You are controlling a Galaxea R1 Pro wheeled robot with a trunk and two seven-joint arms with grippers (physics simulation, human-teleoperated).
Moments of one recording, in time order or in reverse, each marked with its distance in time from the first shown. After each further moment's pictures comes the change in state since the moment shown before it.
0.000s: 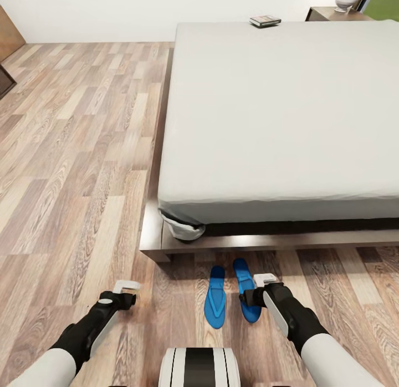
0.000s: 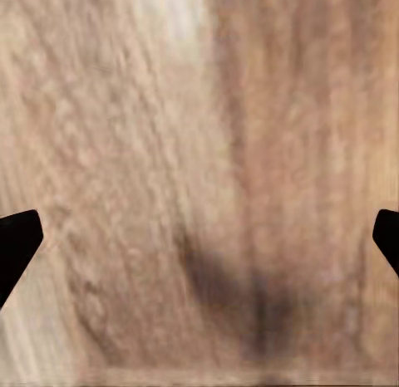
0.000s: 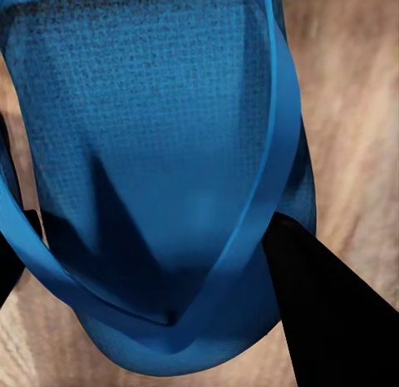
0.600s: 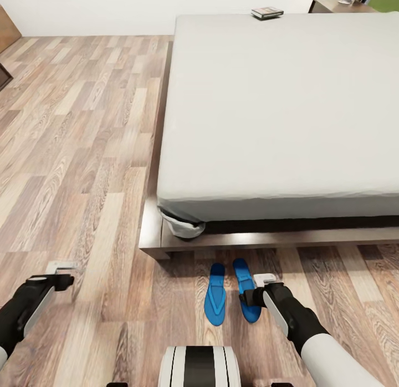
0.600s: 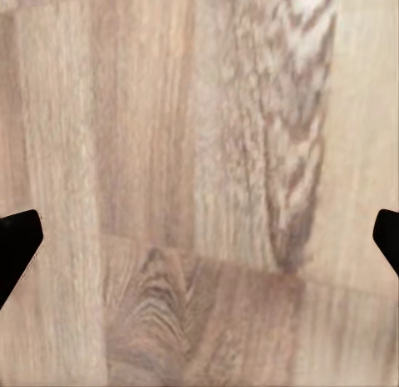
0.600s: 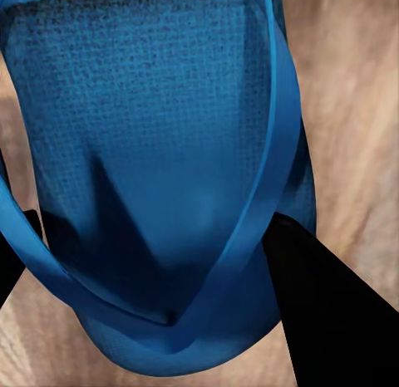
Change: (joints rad) left arm 0.001 0.297 0.223 -0.224 -0.004 0.227 -0.010; right arm 0.000 0.000 0.000 0.000 0.000 0.000 0.000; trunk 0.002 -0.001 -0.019
